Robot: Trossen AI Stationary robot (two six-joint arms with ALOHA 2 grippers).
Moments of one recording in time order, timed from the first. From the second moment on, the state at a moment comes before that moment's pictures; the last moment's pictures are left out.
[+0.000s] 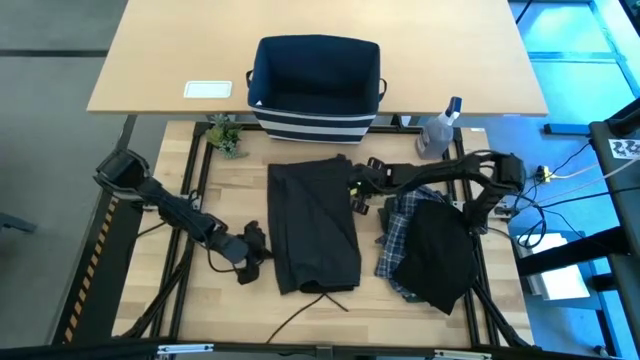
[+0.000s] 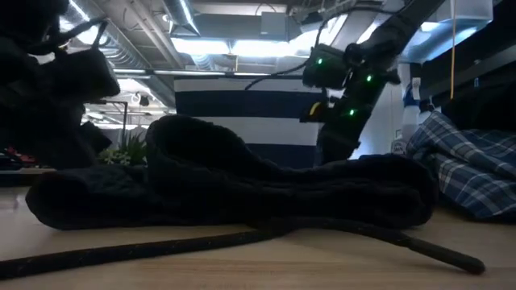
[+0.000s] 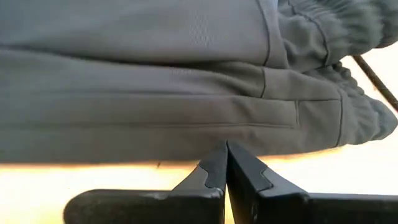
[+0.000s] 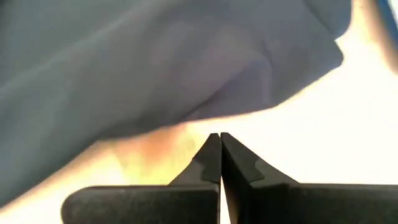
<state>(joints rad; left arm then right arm) -0.51 1.41 0.32 0.32 -0.31 -0.66 -0.20 1.72 0.92 -0.29 0.23 0.03</state>
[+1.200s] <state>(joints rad) -0.64 1.54 0.85 -0.25 -0.47 0.20 0.37 1.59 0.92 0.01 0.38 0.10</state>
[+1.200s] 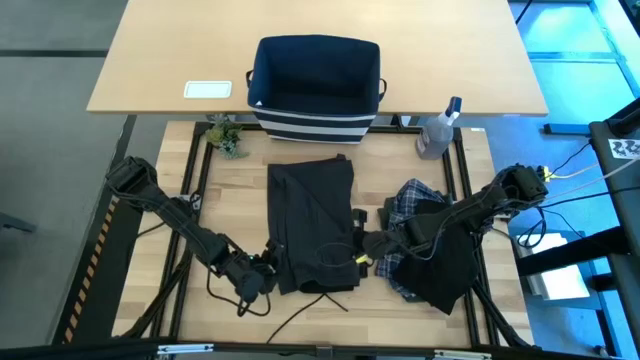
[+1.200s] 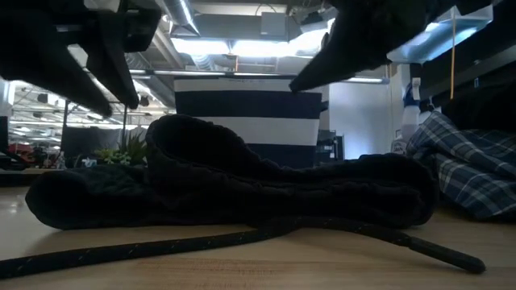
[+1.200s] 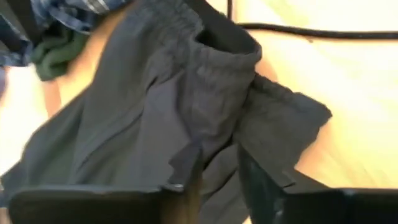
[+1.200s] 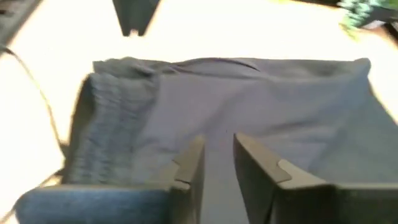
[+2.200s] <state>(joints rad) -0.72 1.68 0.85 -0.25 -0.57 0.27 0.41 1.98 1.26 0.05 0.16 -0.05</state>
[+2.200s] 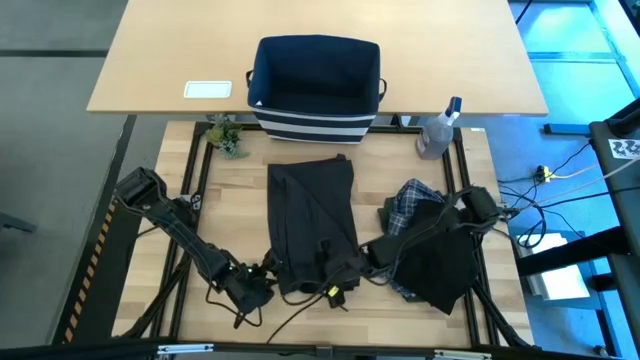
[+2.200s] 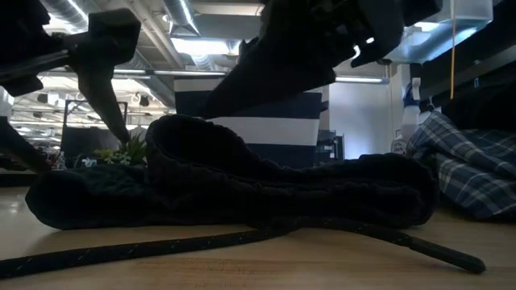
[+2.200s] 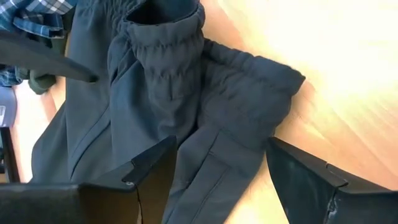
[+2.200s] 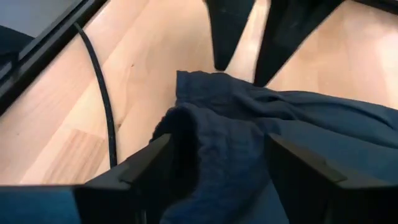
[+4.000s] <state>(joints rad) -0.73 1.77 0.85 0.12 -0.87 0.30 0.41 2.07 1.41 -0.10 0.34 -0.01</state>
